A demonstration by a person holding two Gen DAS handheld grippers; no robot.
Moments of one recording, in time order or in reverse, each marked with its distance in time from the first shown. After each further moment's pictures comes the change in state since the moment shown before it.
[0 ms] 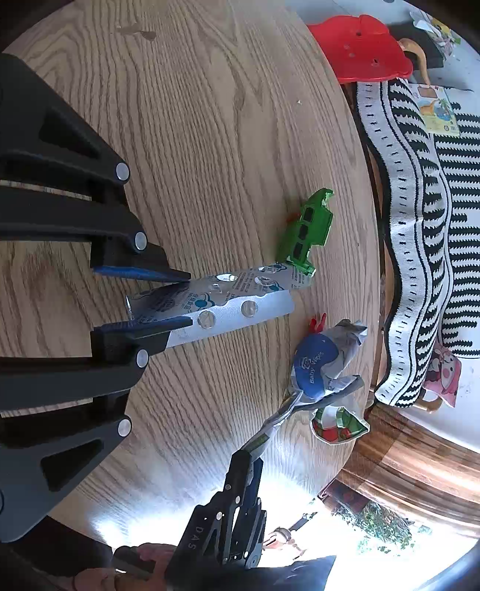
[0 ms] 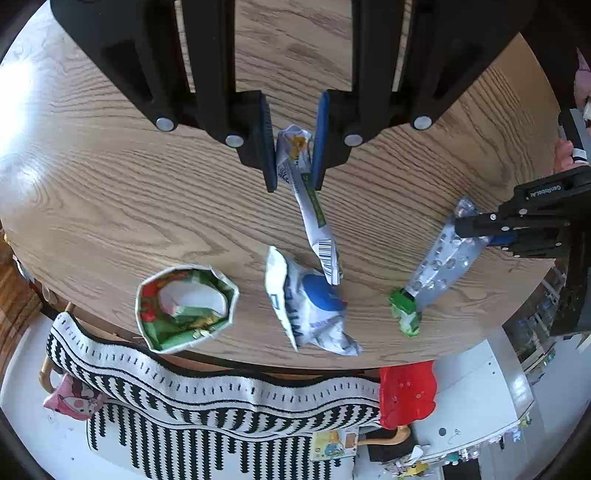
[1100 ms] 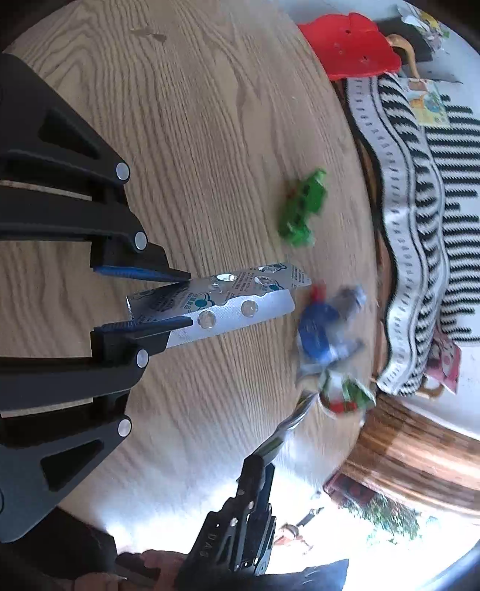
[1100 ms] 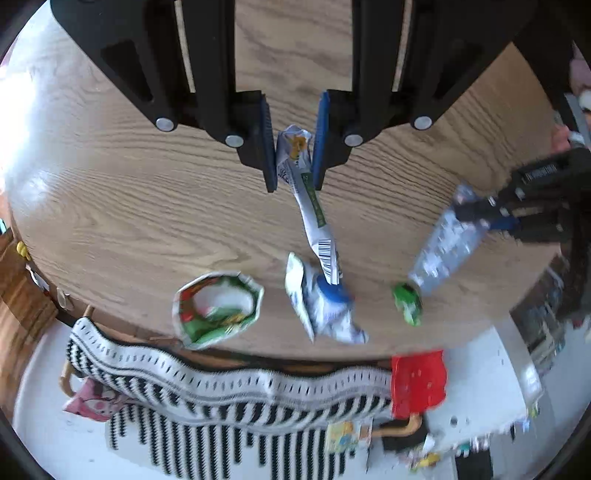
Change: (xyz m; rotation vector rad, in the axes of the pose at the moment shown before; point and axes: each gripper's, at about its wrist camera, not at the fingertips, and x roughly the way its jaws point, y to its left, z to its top) left arm -0.024 -0.038 -0.010 0.041 -0.026 -0.013; right arm -0.046 -0.003 -0.014 0.053 -0.055 -0.041
